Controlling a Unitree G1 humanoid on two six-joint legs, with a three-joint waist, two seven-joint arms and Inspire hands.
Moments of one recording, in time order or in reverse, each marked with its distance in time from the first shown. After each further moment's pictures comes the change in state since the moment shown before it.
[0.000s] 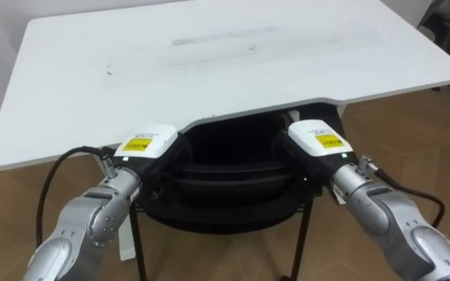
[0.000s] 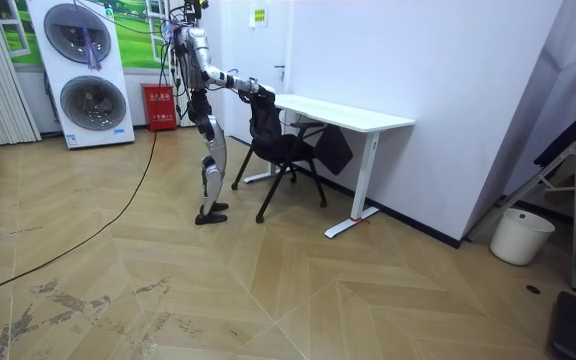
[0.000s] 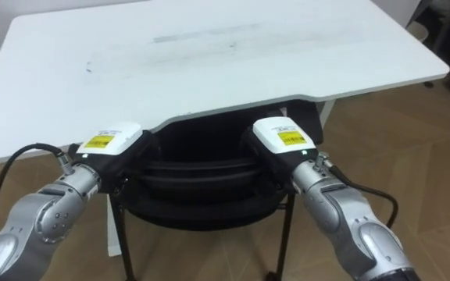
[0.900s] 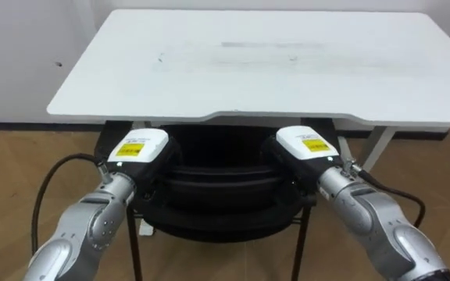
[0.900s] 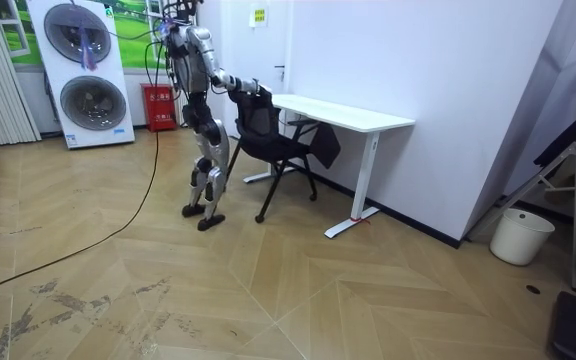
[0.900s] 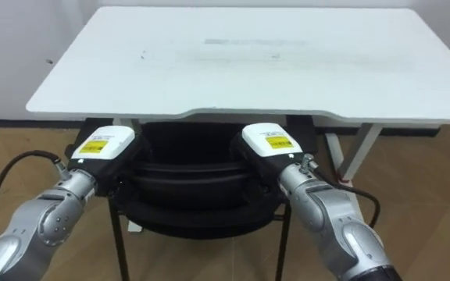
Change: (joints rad) left arm -0.007 -0.031 -0.012 0.126 0.017 0.002 0.082; right arm -0.008 0.031 0.014 0.028 -0.029 0.007 0.049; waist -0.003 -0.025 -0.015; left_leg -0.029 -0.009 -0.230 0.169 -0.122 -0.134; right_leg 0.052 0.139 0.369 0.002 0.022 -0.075
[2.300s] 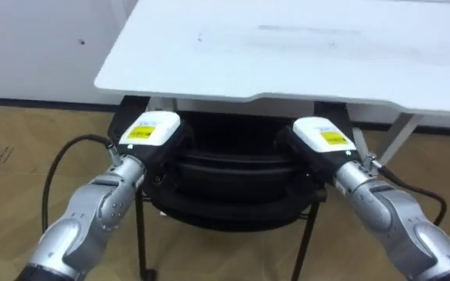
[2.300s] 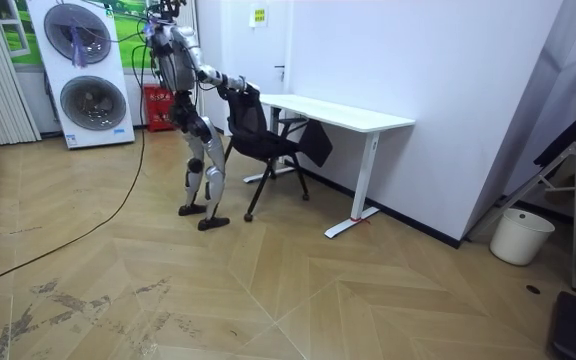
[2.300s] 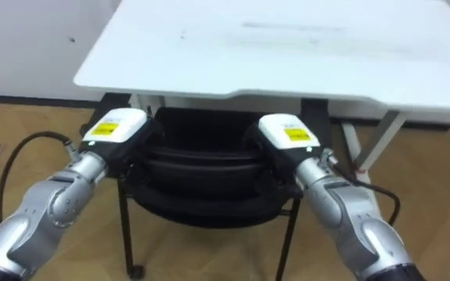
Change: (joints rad) left arm -0.116 0.079 -0.063 0.039 -0.064 -0.031 0.049; right arm -0.013 -0.027 0.005 0.023 0.104 0.016 -0.057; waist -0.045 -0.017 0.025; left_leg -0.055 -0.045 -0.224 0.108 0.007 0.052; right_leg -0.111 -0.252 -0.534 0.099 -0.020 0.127
